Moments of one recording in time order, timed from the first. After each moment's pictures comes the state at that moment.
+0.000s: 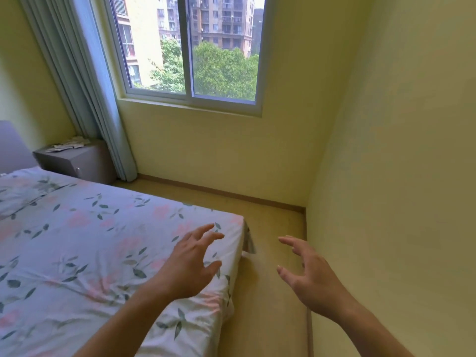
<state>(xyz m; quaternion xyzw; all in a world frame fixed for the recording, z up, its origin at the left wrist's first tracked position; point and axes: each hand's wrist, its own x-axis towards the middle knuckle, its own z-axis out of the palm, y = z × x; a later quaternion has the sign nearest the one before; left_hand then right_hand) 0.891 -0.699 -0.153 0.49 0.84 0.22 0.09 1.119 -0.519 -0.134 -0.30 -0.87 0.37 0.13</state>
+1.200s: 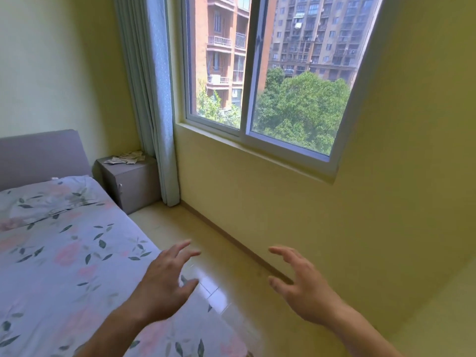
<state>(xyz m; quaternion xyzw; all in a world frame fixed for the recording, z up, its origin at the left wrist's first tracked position) 0.502 -0.244 -0.160 0.24 0.94 0.26 0.01 0.614 0.047 -0.114 -0.06 -0.93 0.35 0.01</state>
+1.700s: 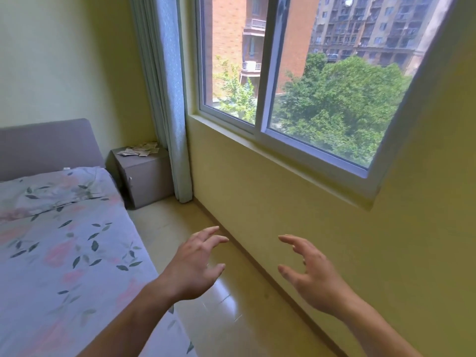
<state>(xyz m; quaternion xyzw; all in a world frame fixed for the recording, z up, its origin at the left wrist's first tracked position) 0.297 -0.032 -0.167 0.22 0.94 0.24 0.02 0.375 0.243 -0.139 -0.01 -0.93 0.37 0.00</state>
